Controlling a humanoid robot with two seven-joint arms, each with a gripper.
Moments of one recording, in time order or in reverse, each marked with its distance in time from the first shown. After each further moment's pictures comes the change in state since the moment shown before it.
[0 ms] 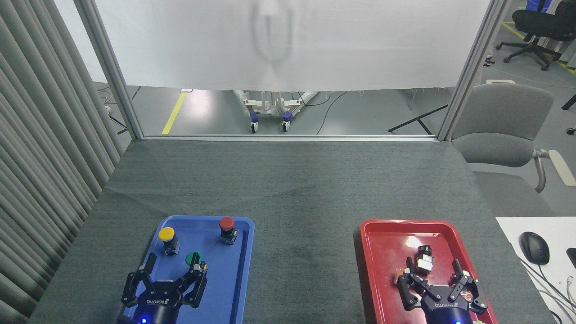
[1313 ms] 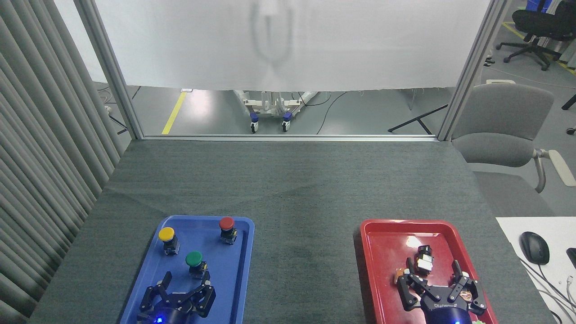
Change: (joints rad) left arm -0.129 0.006 0.000 0.351 -0.003 -0.039 -0.052; right arm -0.002 0.006 -0.002 0.004 0.000 0.003 0.002
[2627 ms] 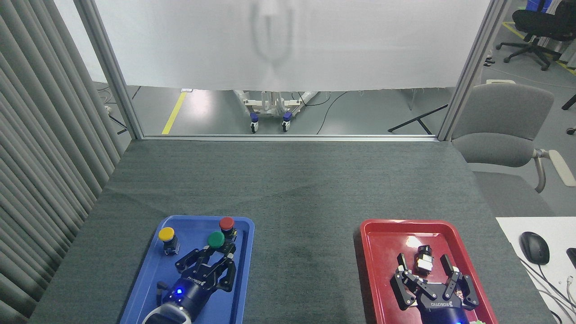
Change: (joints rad) left arm -0.123 0.023 -0.087 0.001 -0.009 -0.299 0.036; right arm 0.003 -0.020 0.011 0.004 -0.163 -0.126 -0.097
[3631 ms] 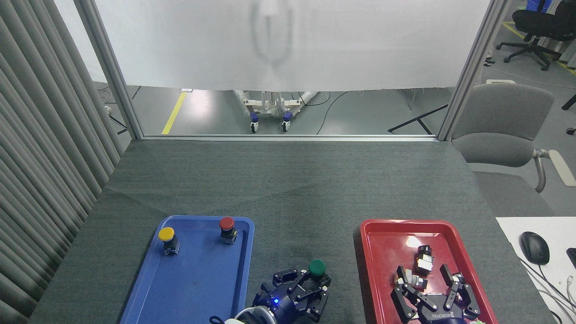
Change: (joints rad) left arm -0.196 -0.158 -0.452 0.381 -0.002 0.085 0.001; right arm 0.038 -0.016 -0.005 0.009 0.040 -0.035 -0.007
